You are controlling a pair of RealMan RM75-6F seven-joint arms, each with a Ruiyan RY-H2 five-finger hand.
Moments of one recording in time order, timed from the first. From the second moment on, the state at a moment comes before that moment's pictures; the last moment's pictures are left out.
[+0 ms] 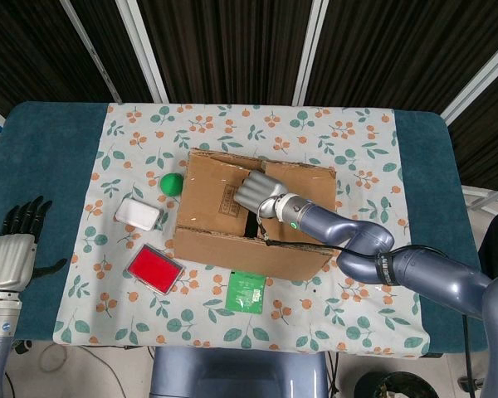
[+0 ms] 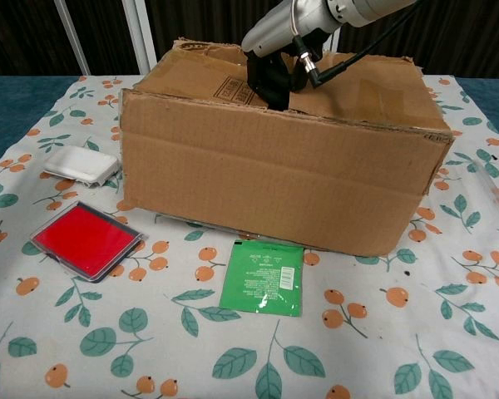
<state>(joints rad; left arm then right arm) -0.26 -1.23 -0.09 -1.59 1.33 1.42 0.13 1.32 -1.27 0.25 -1.34 -1.38 0.22 -0.13</state>
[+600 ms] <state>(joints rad) -0.25 -1.23 -0.10 -1.61 1.35 1.41 0.13 1.37 -1.14 0.19 -1.40 -1.51 0.22 -0.09</state>
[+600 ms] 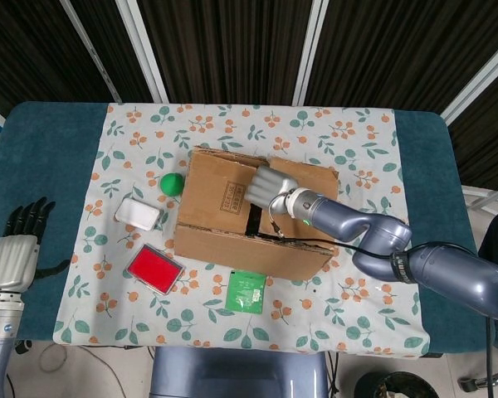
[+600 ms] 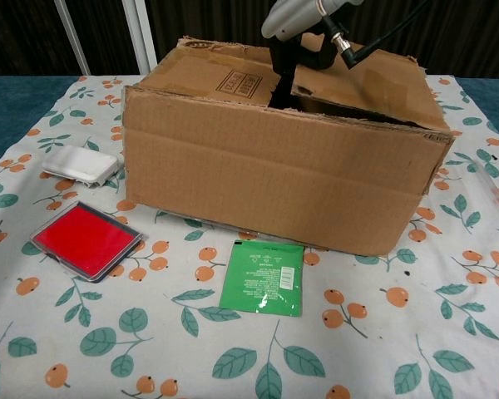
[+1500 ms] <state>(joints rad) -0.24 -1.22 -0.11 -1.62 1.35 1.40 0.12 1.46 -0.93 0.17 -1.51 -1.46 0.15 -0.17</state>
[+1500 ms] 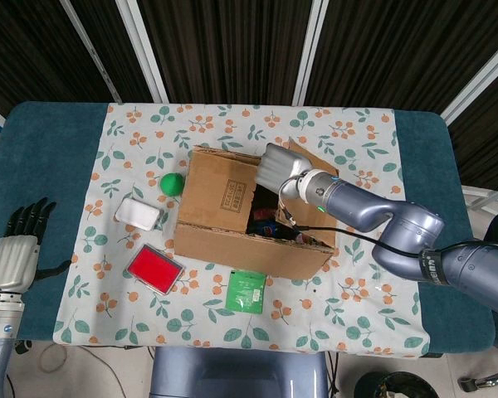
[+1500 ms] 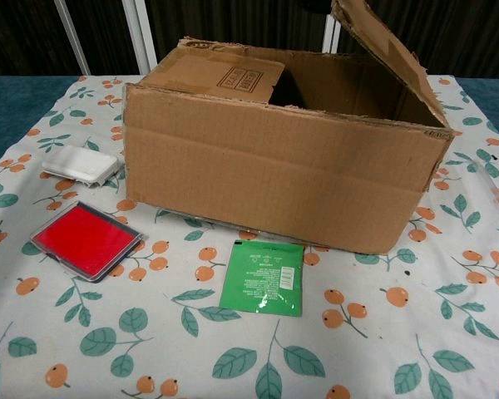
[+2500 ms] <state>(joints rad) -0.23 -1.21 -0.12 -1.64 1.35 1.39 0.12 1.45 -0.77 0.10 -1.58 -1.40 0.16 -0.32</state>
